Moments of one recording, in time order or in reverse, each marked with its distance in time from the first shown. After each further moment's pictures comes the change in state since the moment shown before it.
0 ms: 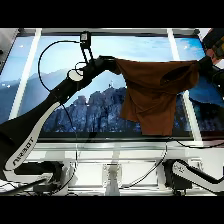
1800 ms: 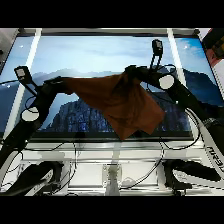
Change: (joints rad) left arm 0.285 0.674 -0.754 0.021 0.219 0.066; right arm 0.724 -0.129 0.054 -0.167 -0.132 -0.098
